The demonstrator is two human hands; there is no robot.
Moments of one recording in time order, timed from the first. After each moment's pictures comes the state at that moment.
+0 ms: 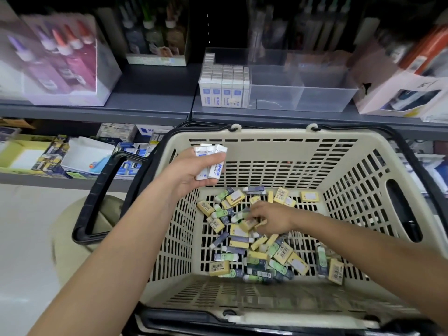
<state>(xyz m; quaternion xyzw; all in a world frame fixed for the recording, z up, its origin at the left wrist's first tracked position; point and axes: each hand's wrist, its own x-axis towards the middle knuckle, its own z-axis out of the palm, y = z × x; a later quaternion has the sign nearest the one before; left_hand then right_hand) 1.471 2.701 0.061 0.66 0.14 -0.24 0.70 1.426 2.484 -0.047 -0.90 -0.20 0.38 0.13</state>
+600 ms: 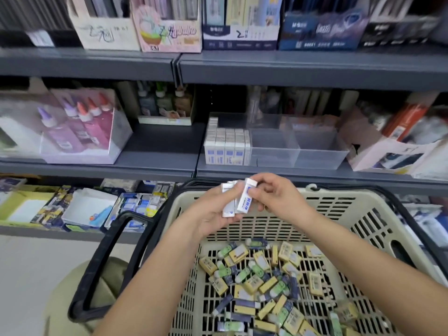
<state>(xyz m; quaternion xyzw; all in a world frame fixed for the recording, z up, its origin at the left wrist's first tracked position) 1.501 2.671 0.086 0.56 0.05 -0.34 0.76 1.486 2.511 0.093 -0.81 -0.05 0.04 0.58</state>
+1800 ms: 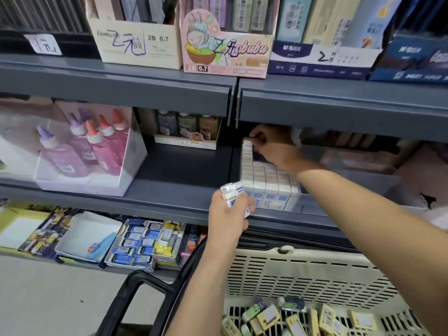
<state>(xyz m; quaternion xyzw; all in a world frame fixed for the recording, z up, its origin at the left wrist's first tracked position) 1.581 2.694 0.079 0.60 0.11 -0.03 0.79 1.733 2.566 0.112 -0.95 -0.08 -0.11 0.29</state>
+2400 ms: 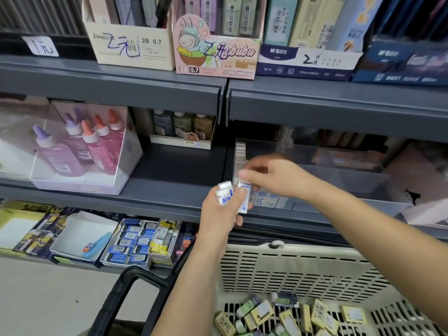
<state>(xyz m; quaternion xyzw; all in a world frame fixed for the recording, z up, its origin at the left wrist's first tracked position) 1.578 2.697 0.084 0.59 0.10 -0.06 0.80 1.634 2.563 0.144 -0.92 -0.16 0.09 0.36</state>
